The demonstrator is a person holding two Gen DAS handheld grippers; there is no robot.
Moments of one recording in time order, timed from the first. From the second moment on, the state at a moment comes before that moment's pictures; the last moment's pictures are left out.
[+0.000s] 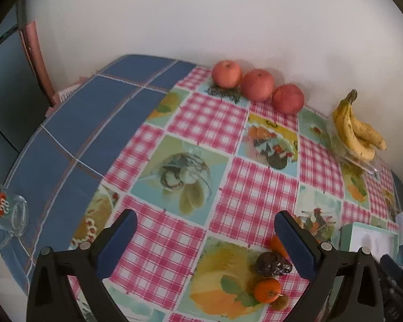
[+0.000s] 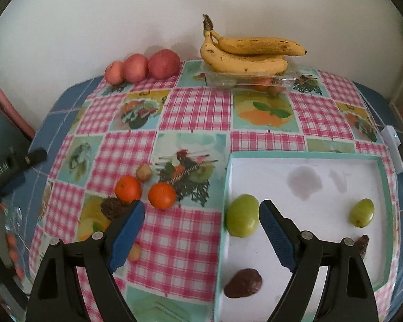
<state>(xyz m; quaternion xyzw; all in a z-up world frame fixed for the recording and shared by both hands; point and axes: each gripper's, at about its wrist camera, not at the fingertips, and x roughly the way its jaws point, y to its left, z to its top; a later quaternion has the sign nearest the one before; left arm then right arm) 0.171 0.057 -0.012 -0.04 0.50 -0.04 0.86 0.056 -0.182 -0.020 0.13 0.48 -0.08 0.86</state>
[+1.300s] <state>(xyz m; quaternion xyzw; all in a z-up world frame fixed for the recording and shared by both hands) 0.169 0.017 -0.085 -0.14 0.62 -0.14 0.76 0.092 -0.186 -0.052 0.20 0.50 -0.08 0.84</state>
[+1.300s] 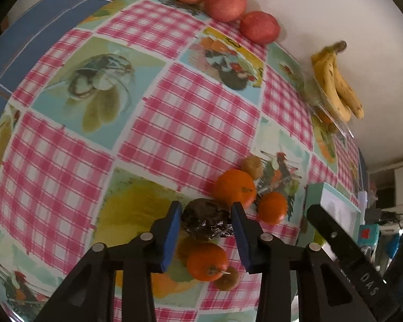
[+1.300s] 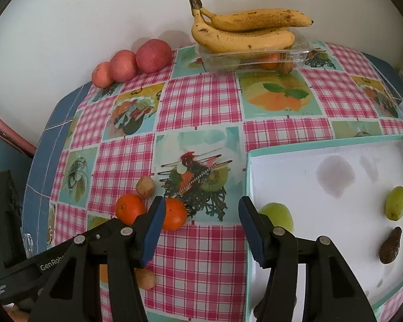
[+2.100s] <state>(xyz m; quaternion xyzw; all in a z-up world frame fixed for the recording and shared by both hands) 0.177 0.056 -0.071 -0.18 0.60 -0.10 0.77 0.112 -0.145 -0.093 0.18 0.54 -0.05 0.82</state>
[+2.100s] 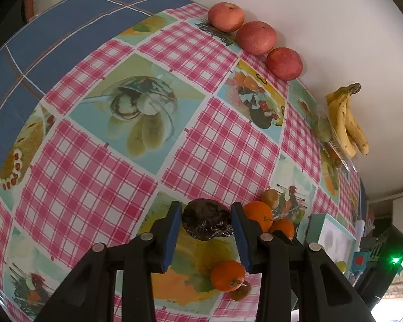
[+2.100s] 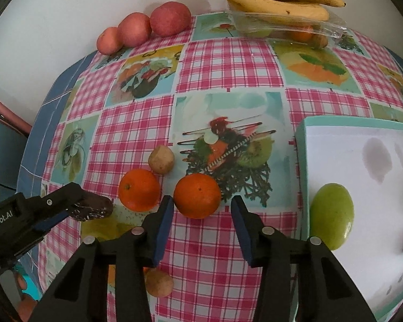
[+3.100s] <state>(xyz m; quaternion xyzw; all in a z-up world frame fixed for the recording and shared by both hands) 0.170 0.050 -0.026 -0.17 0.55 -0.12 0.81 0.083 -0.164 -0.049 0.20 0.51 -0.06 0.84</state>
